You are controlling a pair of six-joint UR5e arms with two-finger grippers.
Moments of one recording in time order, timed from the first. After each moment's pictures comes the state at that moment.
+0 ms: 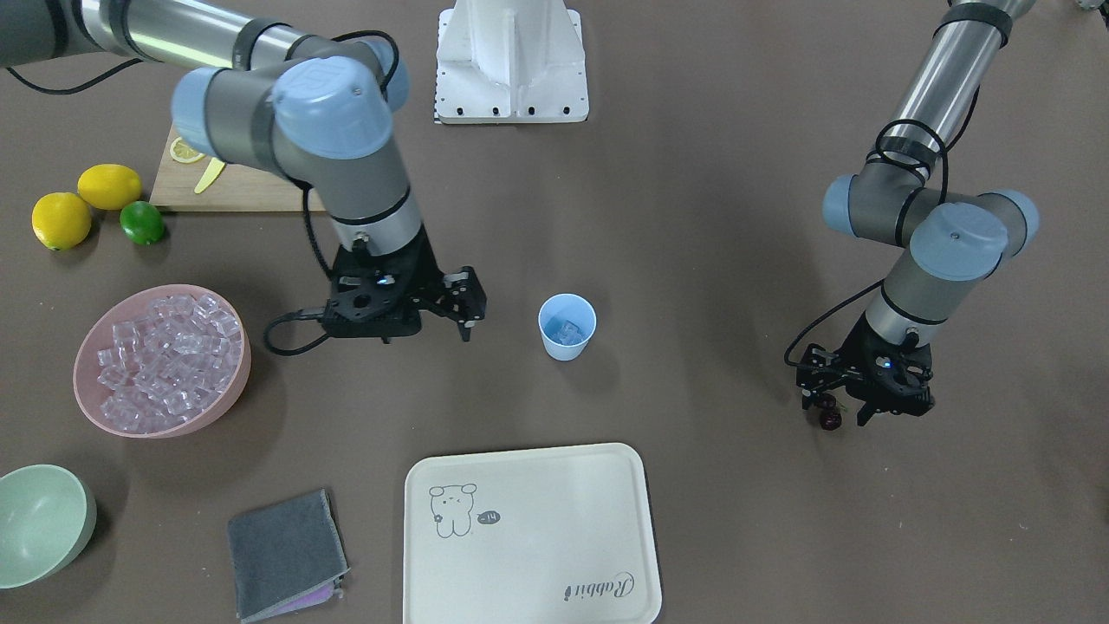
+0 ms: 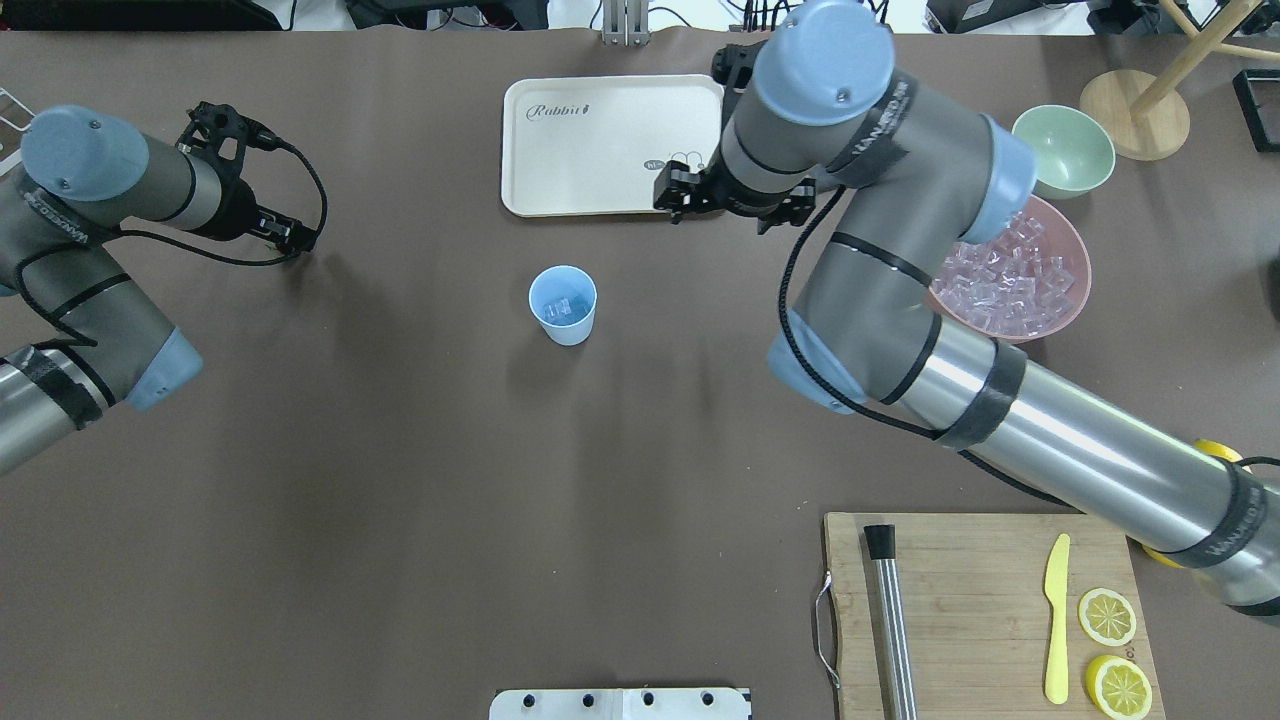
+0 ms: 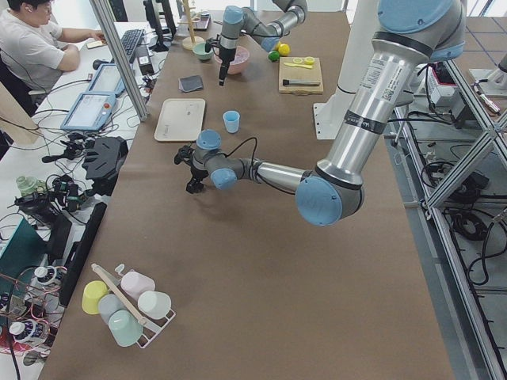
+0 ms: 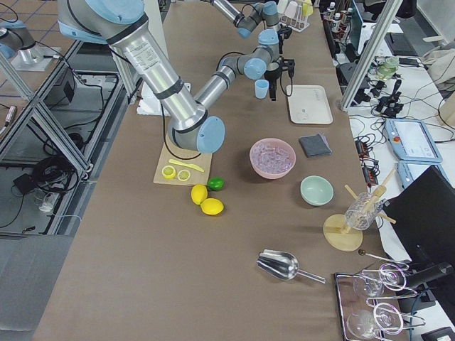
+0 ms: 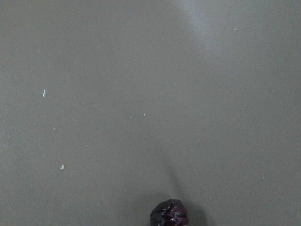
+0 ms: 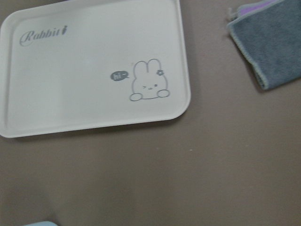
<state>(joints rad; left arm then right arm) -0.90 -1.98 -1.27 -2.33 -1.93 -0.60 0.76 -0.86 1.59 -1.46 1.95 1.13</state>
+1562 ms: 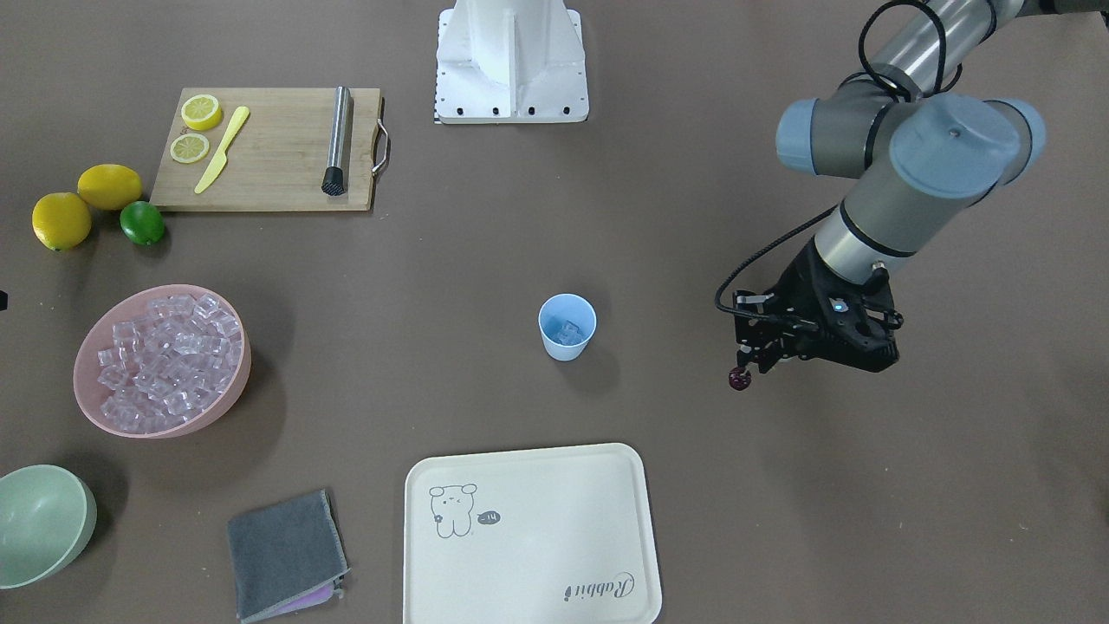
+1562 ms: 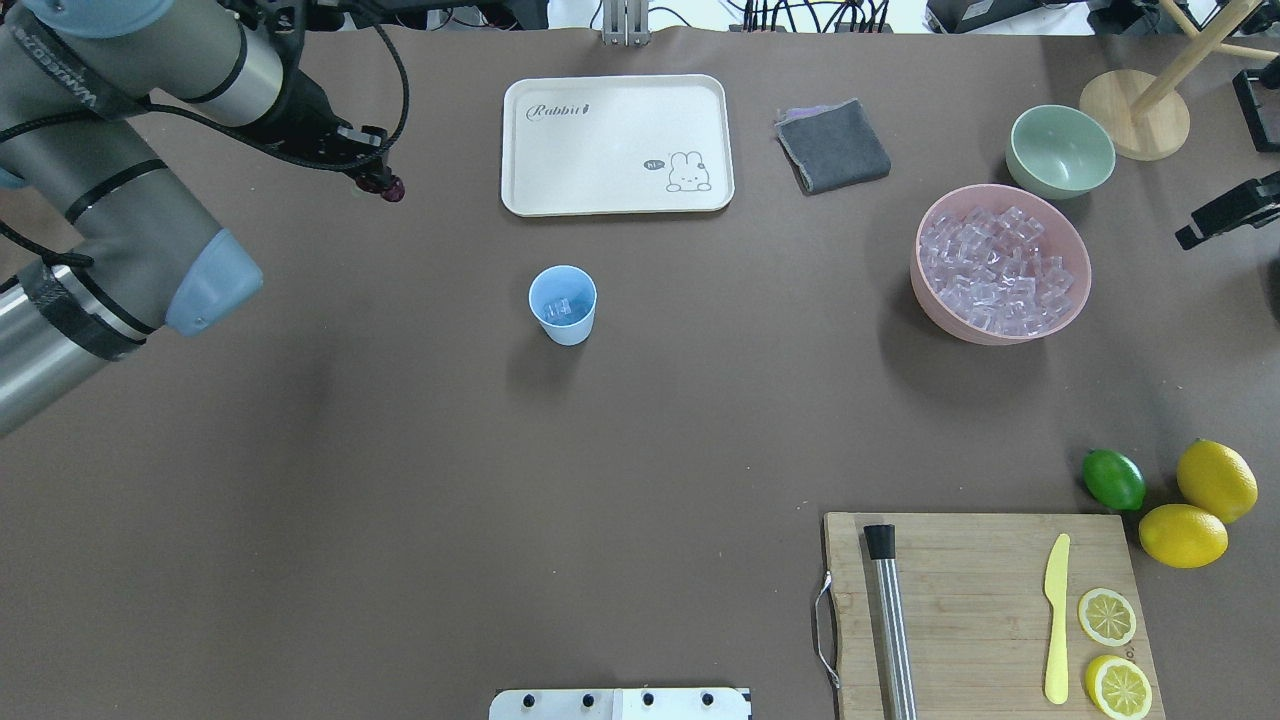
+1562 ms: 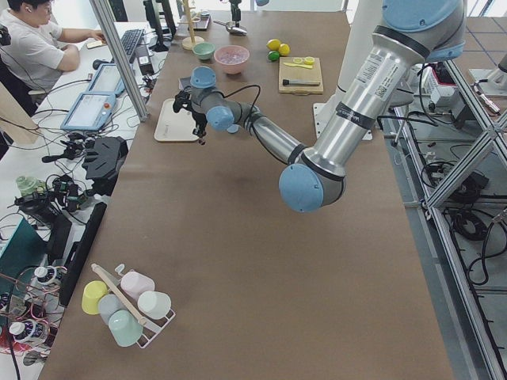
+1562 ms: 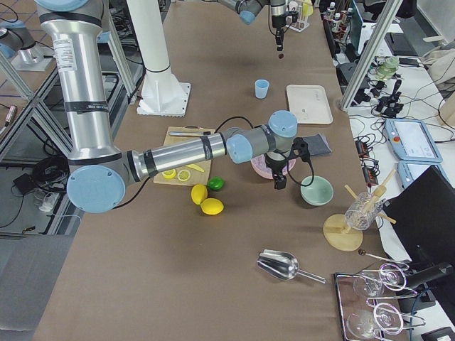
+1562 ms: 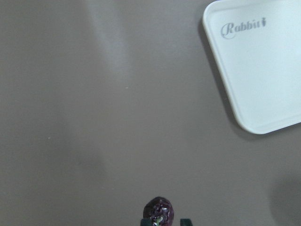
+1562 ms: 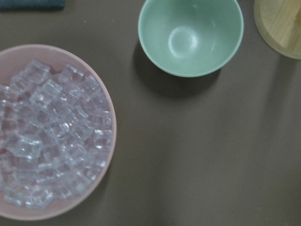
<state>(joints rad) -0.93 -2.15 -1.59 -1.90 -2.14 -0.82 1.31 -1.47 1.71 -1.45 2.36 0.11</state>
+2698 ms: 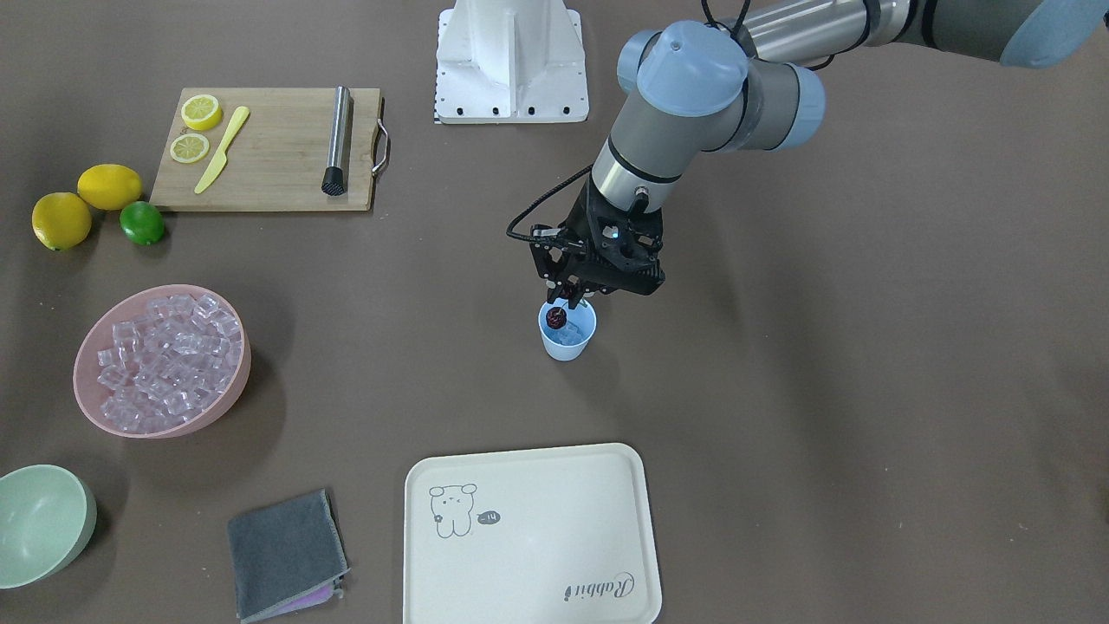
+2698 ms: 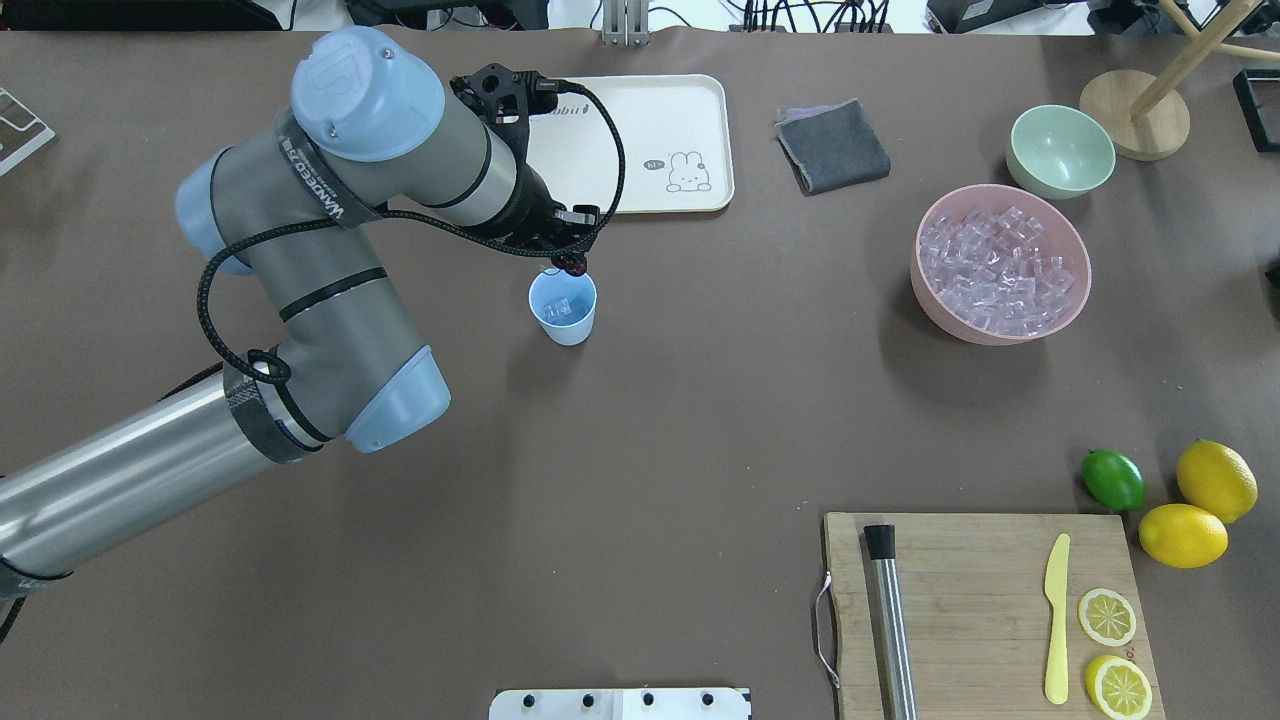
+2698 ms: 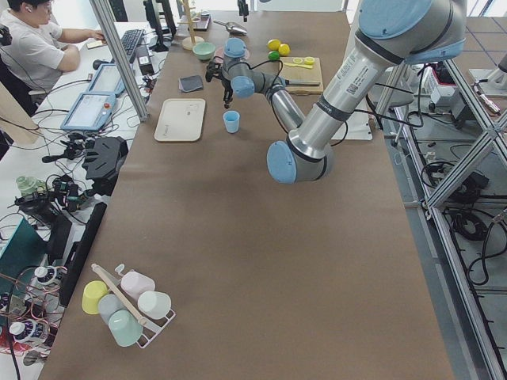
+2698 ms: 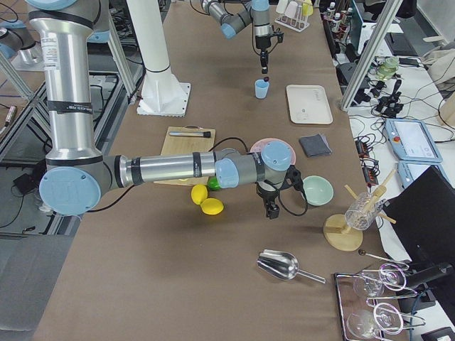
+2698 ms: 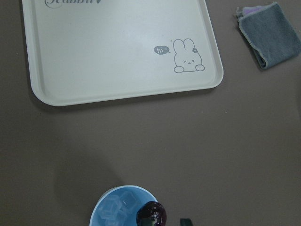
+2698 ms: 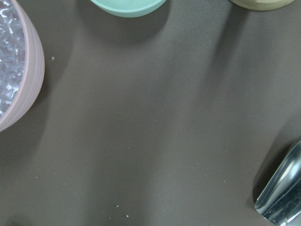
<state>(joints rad) -0.70 -2.32 -1.59 -1.88 -1.99 -1.09 1.39 -1.54 1.64 -1.45 2.37 -0.08</state>
